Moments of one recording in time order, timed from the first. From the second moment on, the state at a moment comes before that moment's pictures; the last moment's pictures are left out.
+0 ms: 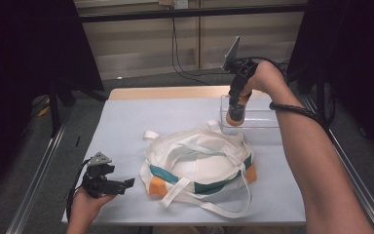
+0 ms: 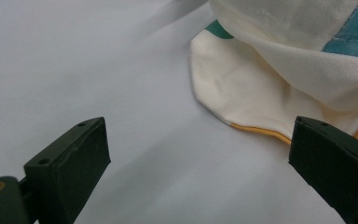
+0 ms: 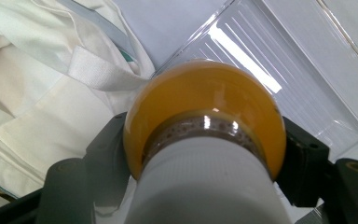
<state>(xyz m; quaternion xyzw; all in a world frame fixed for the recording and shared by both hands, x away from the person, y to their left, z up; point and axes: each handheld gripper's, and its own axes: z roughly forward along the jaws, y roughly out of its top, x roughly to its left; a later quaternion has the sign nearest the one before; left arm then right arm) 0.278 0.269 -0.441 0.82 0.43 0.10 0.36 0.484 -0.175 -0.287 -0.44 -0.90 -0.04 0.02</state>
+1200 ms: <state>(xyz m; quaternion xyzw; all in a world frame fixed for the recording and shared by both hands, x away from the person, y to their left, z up) 0.278 0.271 -0.441 0.83 0.43 0.10 0.35 0.490 -0.165 -0.306 -0.43 -0.90 -0.03 0.02</state>
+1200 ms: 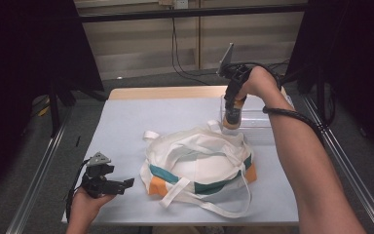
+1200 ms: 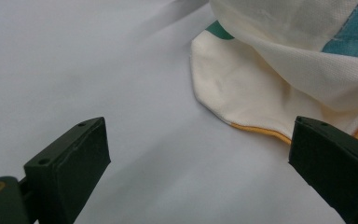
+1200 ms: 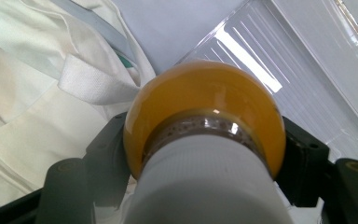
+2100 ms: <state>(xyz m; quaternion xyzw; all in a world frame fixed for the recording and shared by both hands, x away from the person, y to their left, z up) 0.278 0.269 -0.442 0.82 0.43 0.10 0.36 0.492 -0.162 -0.319 -0.43 -0.90 -0.02 0.02</state>
